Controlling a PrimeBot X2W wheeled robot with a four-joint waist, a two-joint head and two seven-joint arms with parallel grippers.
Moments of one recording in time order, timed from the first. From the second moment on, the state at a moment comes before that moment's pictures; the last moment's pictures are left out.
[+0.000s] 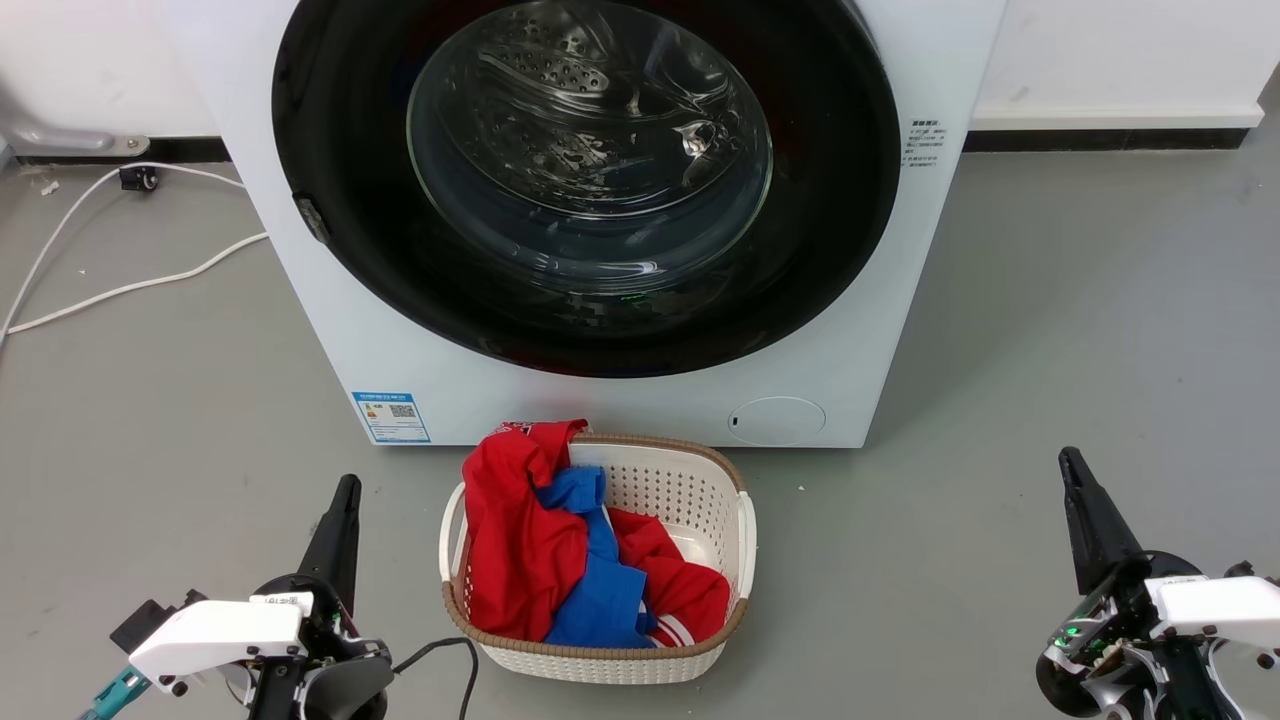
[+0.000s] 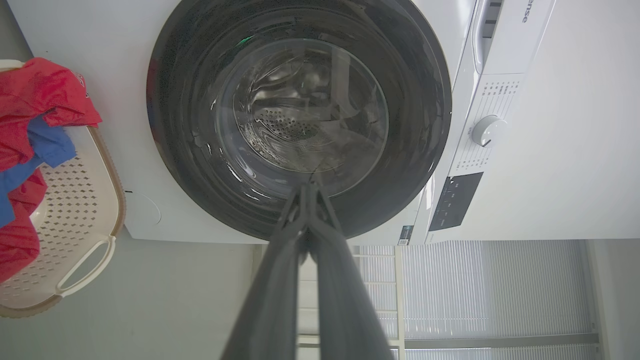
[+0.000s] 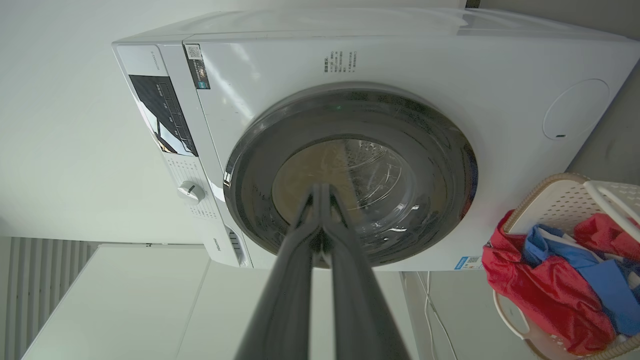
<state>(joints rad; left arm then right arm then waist) -0.11 0.05 0.11 0.25 -1.61 -0.13 0.11 -0.10 -0.06 -0.10 0.25 1.63 0.13 0.11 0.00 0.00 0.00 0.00</state>
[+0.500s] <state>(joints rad) -0.11 0.05 0.11 0.25 -1.61 -0.13 0.11 -0.10 -0.06 -0.10 0.25 1.62 0.13 0.11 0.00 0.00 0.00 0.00</state>
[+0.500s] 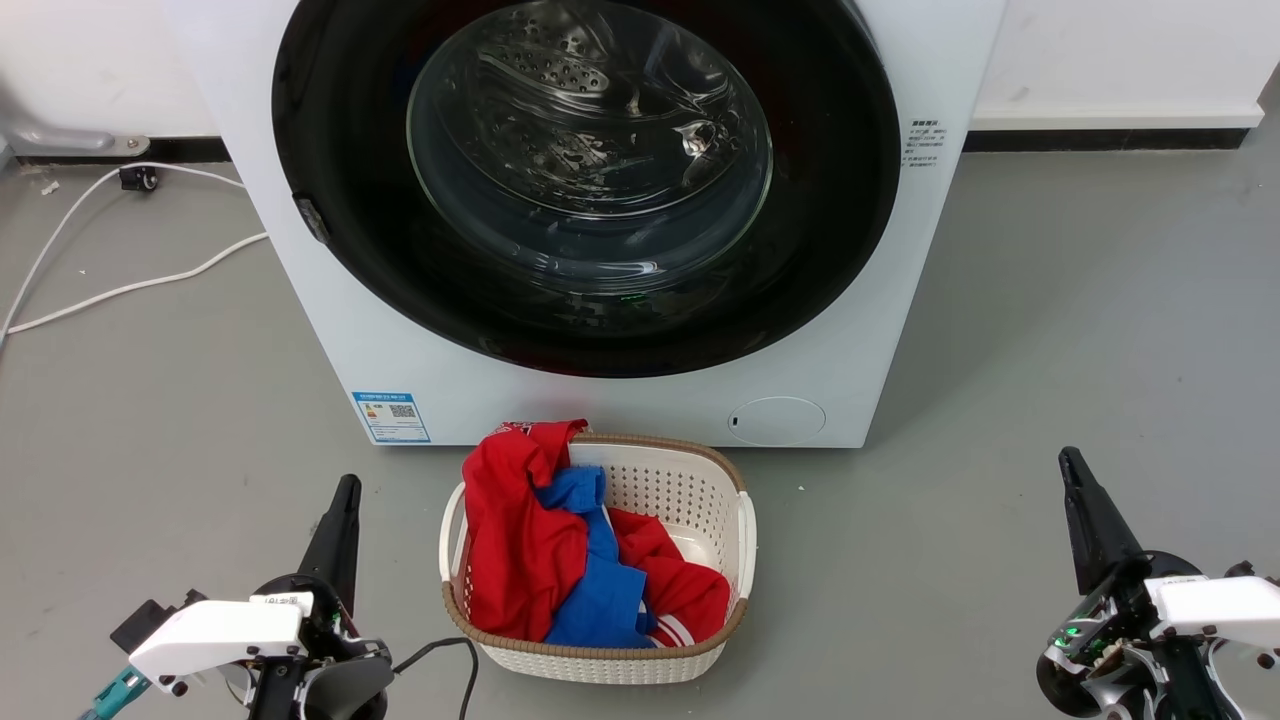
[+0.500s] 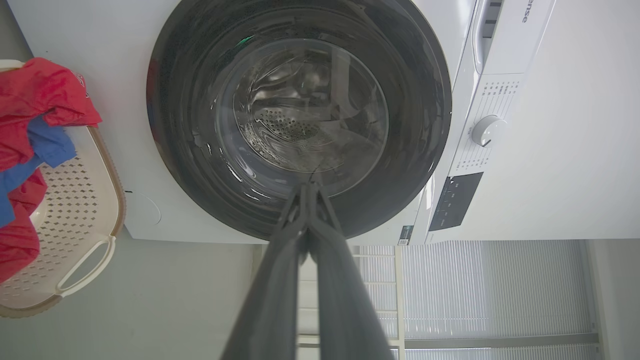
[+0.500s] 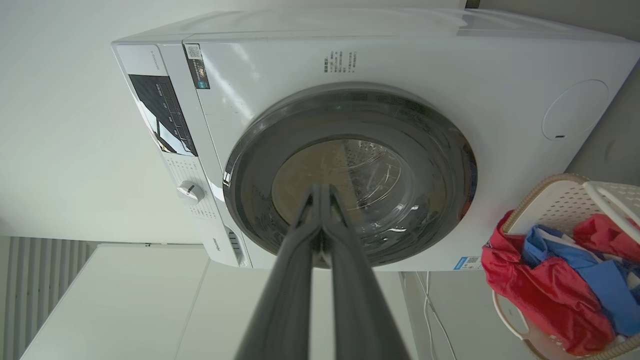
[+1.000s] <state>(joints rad) -0.11 0.05 0.11 0.25 -1.61 -0.13 0.11 -0.10 -0.06 -0.11 0.25 1.62 0.13 0.11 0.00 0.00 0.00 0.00</state>
